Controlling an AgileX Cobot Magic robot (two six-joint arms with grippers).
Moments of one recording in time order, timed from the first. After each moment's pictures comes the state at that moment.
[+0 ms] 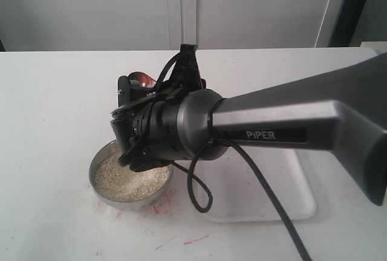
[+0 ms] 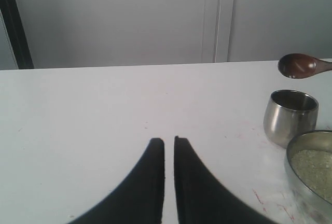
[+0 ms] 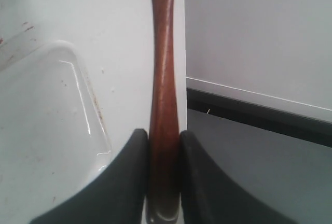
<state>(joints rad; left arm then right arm) 0.04 0.00 0.01 -0.06 -0.08 -0.05 0.86 2.05 -1.39 -1.33 1.07 0.45</state>
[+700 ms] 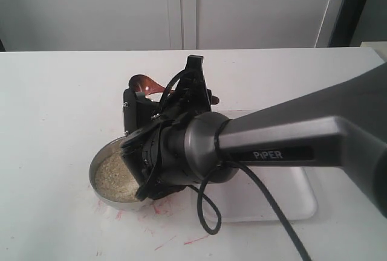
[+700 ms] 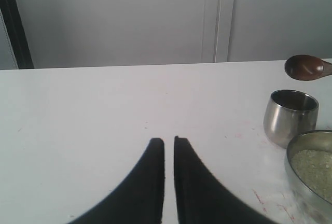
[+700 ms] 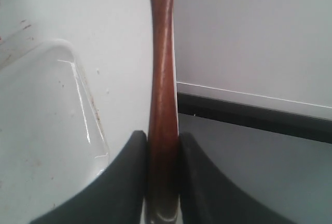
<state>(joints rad) 0.04 0.00 0.01 -0.06 -0.08 -0.05 0.88 2.03 -1.27 -1.47 1.08 0.65</state>
